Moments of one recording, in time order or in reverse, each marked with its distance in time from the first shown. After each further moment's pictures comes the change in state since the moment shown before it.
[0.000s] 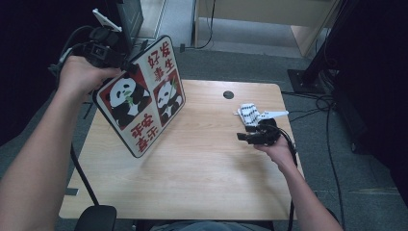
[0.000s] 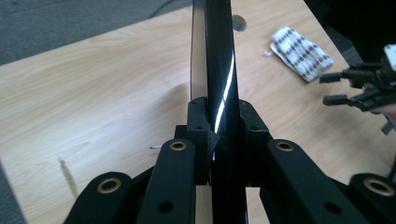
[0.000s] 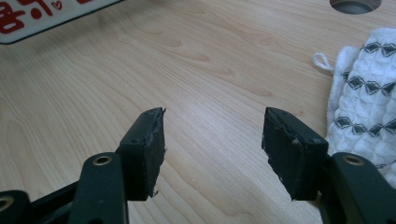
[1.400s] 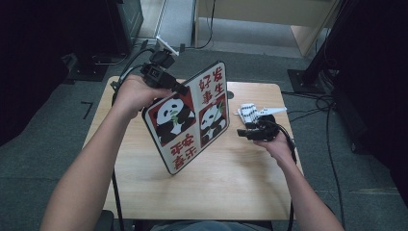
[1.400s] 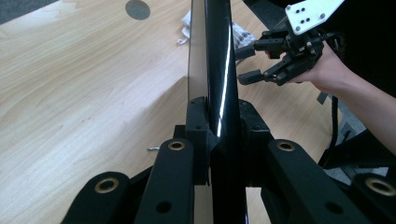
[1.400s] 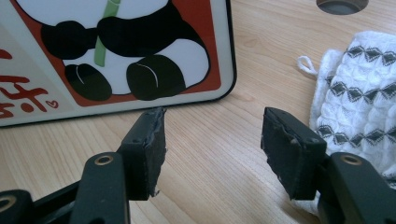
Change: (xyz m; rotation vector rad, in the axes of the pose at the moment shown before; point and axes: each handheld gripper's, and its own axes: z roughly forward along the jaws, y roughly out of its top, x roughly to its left) left arm -0.086 0.007 0.079 0.054 -0.212 0.155; right arm -0.015 0.006 0.010 0.013 -0.020 0.002
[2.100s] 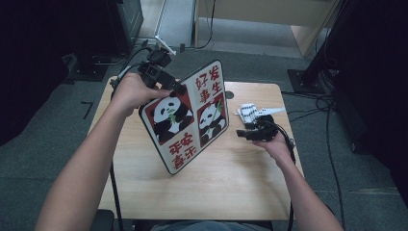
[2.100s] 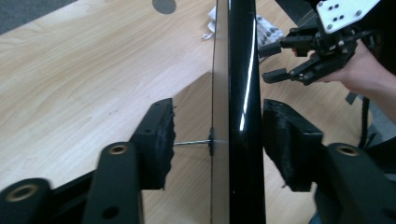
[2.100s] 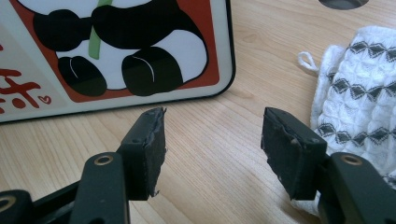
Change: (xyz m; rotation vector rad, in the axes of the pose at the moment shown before) left arm 0.013 0.002 0.001 0.021 0.068 -0.024; right arm 0.001 0.000 0.005 0.018 -0.012 -0.001
